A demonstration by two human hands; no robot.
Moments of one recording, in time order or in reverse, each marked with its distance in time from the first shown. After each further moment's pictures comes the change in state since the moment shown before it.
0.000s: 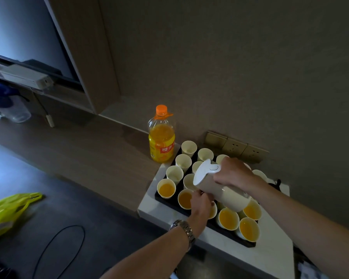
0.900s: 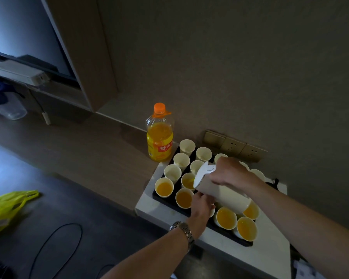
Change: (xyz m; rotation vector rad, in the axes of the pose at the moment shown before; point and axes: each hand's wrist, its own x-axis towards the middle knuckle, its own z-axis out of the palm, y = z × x) left_hand -0.001 -0.005 0.005 -0.060 -0.077 -0.033; right_hand 0.008 -0.004 0.003 -0.038 -0.050 -0.027
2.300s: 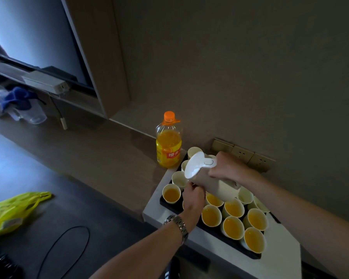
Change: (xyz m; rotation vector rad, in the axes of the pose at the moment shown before) left_hand 0.009 0.040 -0.026 0.012 0.222 0.152; right_hand 0.006 -0.026 -0.027 0.126 0.045 -0.096
